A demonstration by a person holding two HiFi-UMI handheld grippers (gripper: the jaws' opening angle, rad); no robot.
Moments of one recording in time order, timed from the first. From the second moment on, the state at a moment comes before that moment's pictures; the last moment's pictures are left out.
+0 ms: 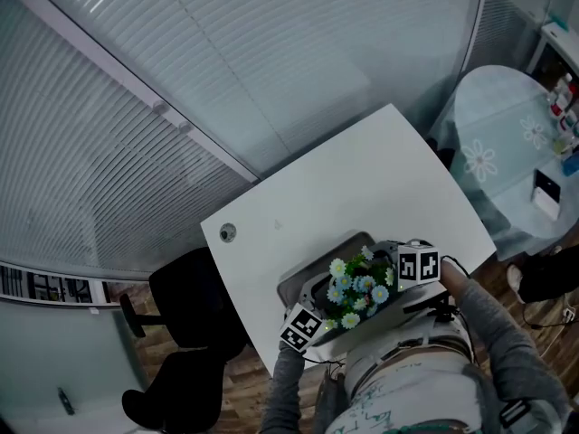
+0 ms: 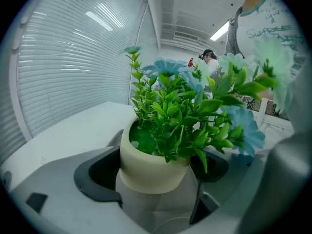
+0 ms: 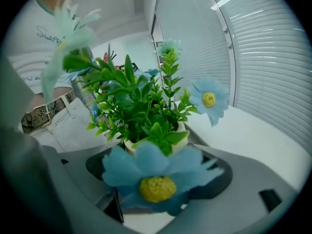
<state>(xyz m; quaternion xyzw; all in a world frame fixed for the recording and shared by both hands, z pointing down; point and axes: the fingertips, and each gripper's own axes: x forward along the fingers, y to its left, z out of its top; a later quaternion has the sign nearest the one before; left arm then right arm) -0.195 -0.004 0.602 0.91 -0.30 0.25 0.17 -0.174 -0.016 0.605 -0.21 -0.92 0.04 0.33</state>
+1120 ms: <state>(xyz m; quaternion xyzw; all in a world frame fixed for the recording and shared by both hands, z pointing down) -0.197 -0.012 0.519 0.90 -0.32 0.24 0.17 -0.177 -0.030 0.529 -0.23 -0.91 0.02 0.34</state>
